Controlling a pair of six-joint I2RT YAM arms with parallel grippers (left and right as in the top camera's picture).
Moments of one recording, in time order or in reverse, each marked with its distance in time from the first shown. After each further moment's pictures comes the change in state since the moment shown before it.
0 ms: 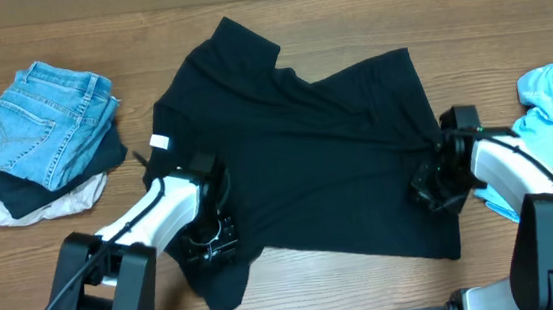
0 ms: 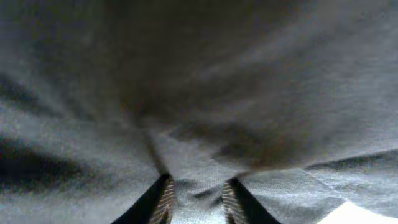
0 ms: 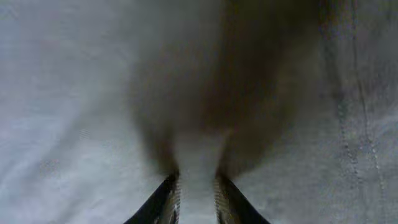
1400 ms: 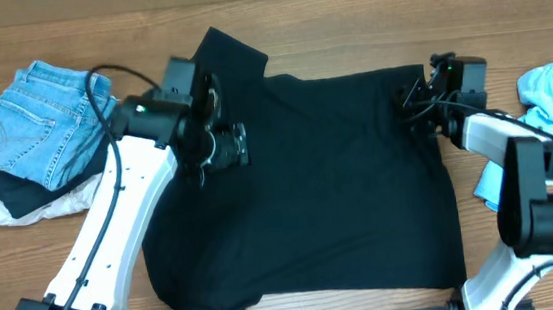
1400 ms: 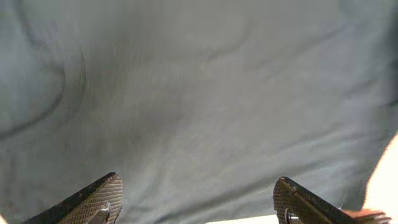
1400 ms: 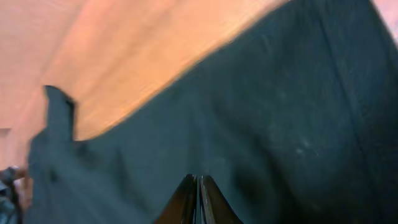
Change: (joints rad) left arm 0.000 -0.090 0.663 -0.242 -0.027 0.164; right arm -0.030 0.291 0.153 0.927 -0.254 -0.037
